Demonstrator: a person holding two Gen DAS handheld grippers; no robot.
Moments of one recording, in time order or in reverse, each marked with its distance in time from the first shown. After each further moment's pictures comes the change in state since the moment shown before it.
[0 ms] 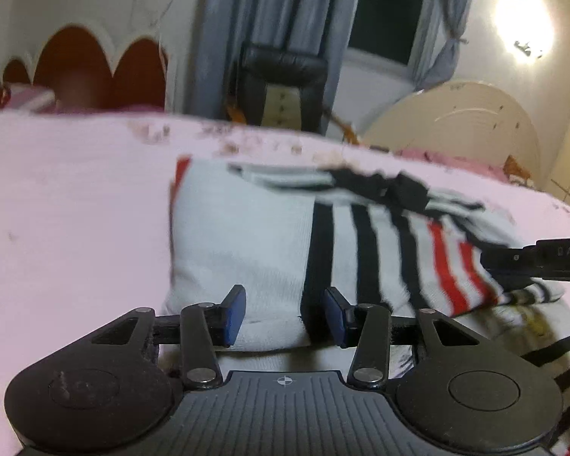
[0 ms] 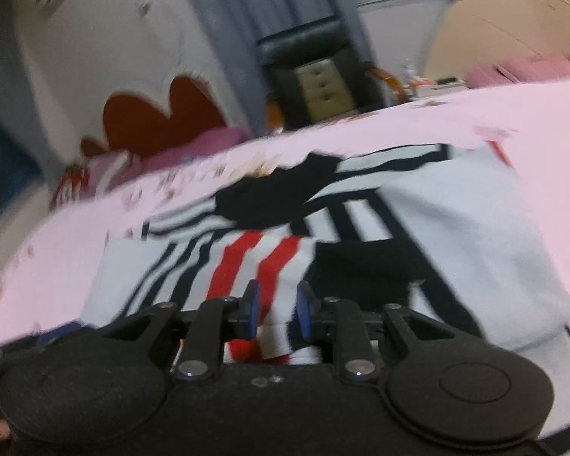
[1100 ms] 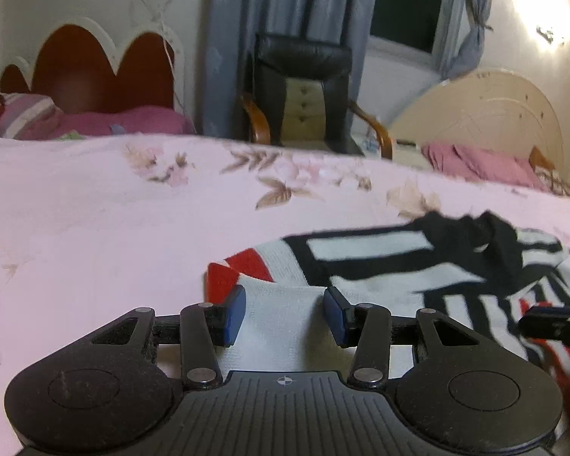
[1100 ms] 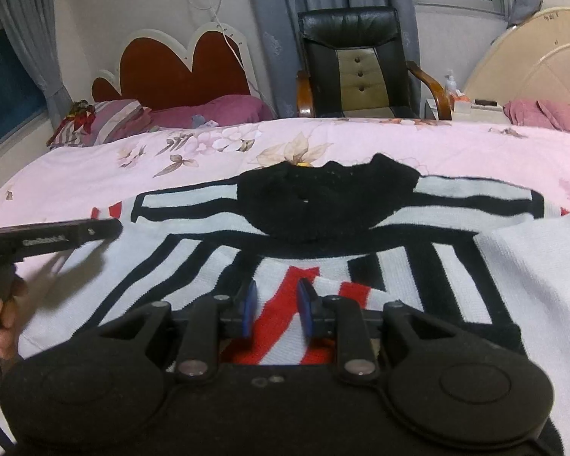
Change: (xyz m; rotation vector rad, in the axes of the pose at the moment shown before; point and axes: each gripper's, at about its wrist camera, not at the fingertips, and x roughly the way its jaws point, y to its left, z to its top) left arm 0.102 0.049 0.087 0.040 0.038 0.041; right arm 0.073 0.035 0.025 -0.165 0.068 -0.021
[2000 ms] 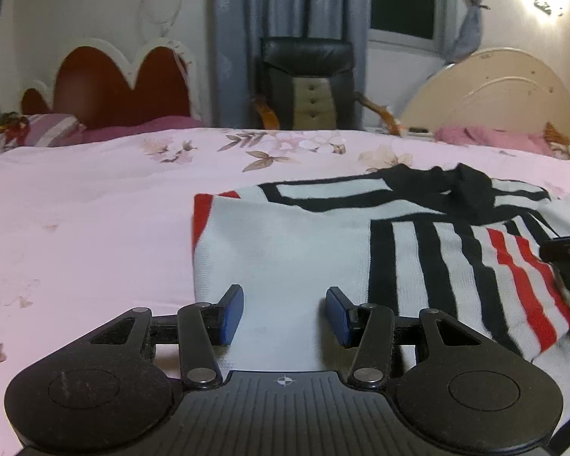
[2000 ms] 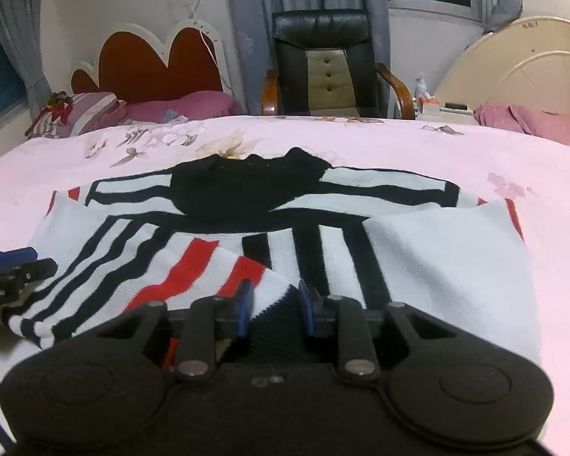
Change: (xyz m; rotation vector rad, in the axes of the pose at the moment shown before) left arm -0.067 -0.053 -0.049 0.067 -0.036 0.124; right arm -0.034 -0.049 -0.006 -0.026 0.010 -0.089
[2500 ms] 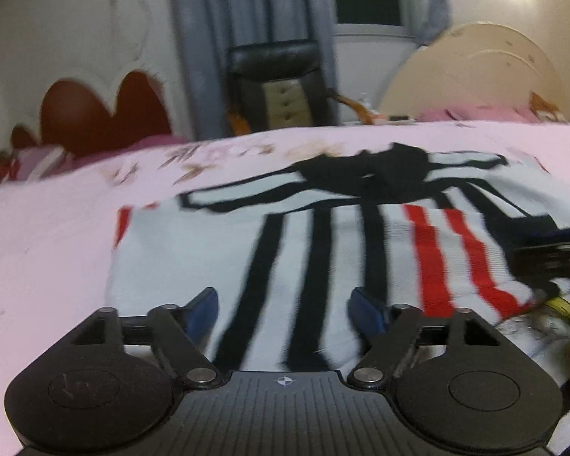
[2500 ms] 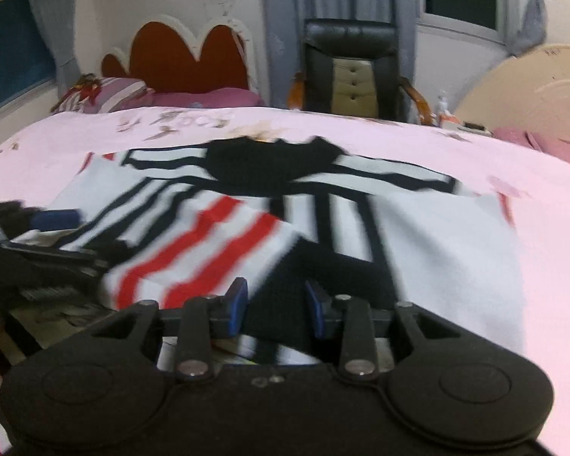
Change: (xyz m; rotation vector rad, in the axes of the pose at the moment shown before) left arm -0.015 -0.082 -0.013 0.096 -0.043 0.011; right arm -0.028 -0.006 -0.032 -0.101 -0.015 0.034
